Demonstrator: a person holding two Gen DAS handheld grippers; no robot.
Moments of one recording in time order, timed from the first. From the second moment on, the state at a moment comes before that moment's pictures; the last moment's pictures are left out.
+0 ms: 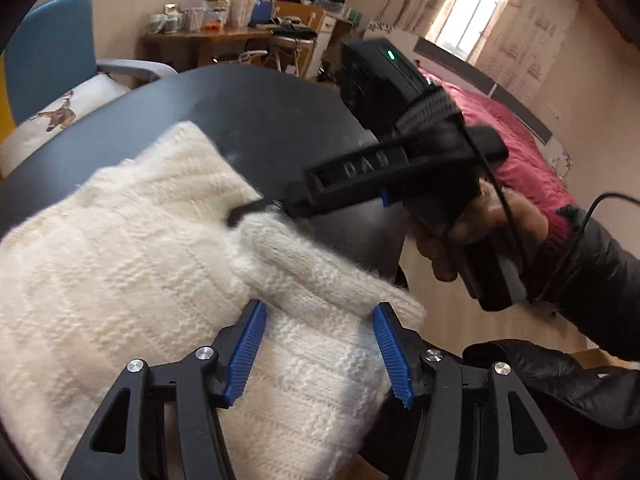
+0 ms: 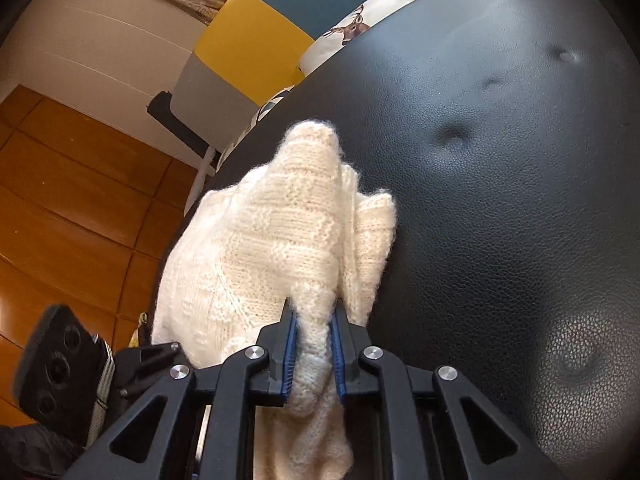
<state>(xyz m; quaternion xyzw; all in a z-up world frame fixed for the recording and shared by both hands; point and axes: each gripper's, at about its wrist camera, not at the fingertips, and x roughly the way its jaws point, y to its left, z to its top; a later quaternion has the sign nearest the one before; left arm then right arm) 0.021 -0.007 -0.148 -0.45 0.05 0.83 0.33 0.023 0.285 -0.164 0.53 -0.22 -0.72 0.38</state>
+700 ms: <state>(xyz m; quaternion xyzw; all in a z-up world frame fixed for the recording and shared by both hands) 0.048 -0.111 -0.097 -0.33 -0.17 0.89 0.26 -0.006 0.247 -0.080 0.47 -0.14 -0.77 0.42</state>
